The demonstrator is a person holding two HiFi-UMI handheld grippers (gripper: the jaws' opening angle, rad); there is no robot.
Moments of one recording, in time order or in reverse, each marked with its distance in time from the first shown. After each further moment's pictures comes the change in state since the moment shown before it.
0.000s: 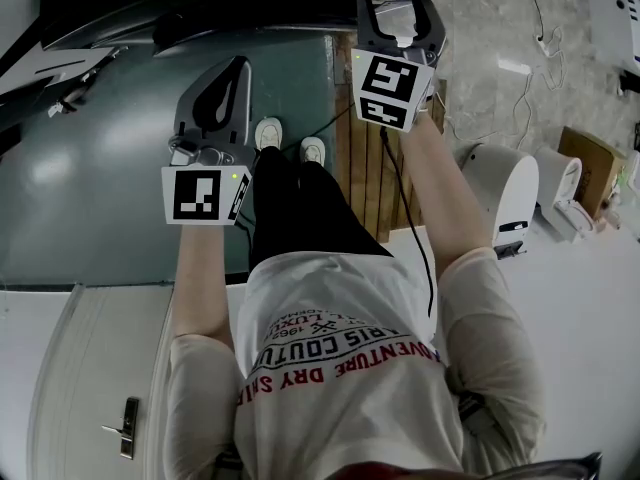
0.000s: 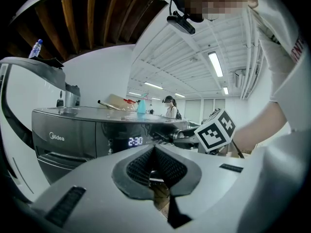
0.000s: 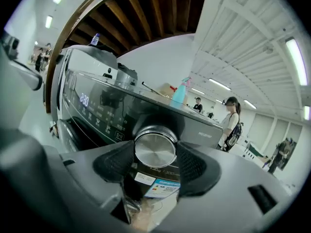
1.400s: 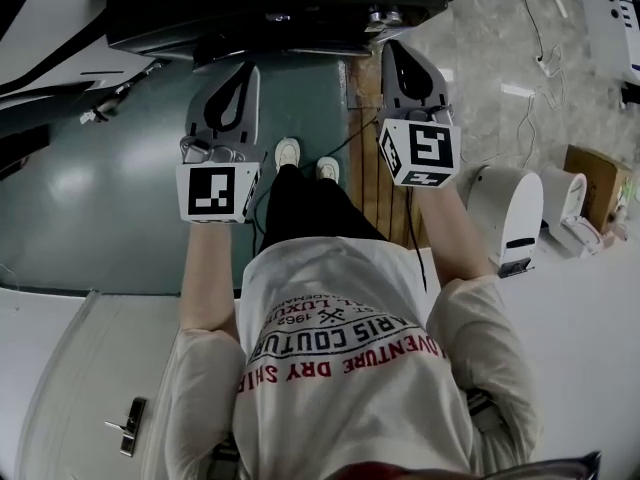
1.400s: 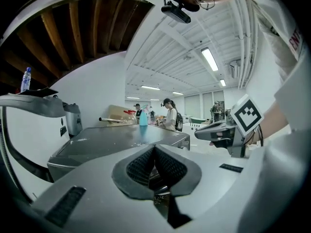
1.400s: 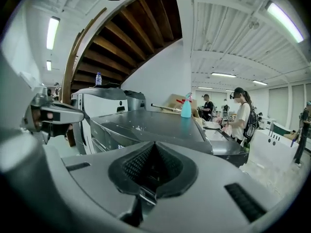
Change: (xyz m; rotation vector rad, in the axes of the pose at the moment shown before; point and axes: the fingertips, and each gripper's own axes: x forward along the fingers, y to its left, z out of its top) left arm -0.031 0.012 0.087 0.134 -0.008 0.035; right arm -0.104 0.001 0.075 0.216 -0.118 0.215
